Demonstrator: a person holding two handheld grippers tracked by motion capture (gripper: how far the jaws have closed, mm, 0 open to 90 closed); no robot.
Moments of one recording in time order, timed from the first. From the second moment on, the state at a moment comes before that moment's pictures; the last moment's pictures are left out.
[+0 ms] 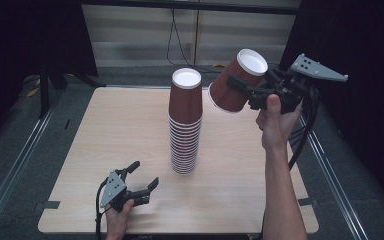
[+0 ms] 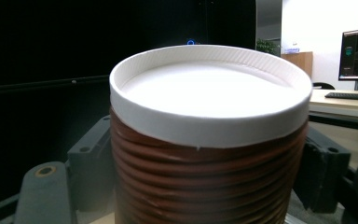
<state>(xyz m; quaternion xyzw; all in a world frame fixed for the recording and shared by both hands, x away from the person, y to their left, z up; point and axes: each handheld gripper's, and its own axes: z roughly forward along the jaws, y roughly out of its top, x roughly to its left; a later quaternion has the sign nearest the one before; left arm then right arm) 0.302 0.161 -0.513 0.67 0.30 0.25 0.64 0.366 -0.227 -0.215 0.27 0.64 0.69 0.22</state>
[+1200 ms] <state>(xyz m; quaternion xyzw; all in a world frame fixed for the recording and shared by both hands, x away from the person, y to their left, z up) 0.302 0.148 -0.496 0.70 0.28 0.20 0.62 0.342 -0.234 -0.359 0.33 0.66 0.65 0.16</state>
